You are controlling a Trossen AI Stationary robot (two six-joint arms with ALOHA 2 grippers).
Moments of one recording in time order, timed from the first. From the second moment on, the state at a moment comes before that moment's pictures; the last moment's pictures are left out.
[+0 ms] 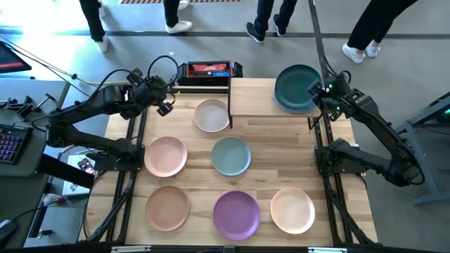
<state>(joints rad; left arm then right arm) 0.28 1.10 1.34 -1.16 -0.85 -0.01 -1.00 0.80 0.89 -0.95 0.11 1.26</state>
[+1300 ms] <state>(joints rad) 0.28 1.10 1.34 -1.15 -0.85 -0.01 -1.00 0.74 0.89 -0.96 0.03 1.18</state>
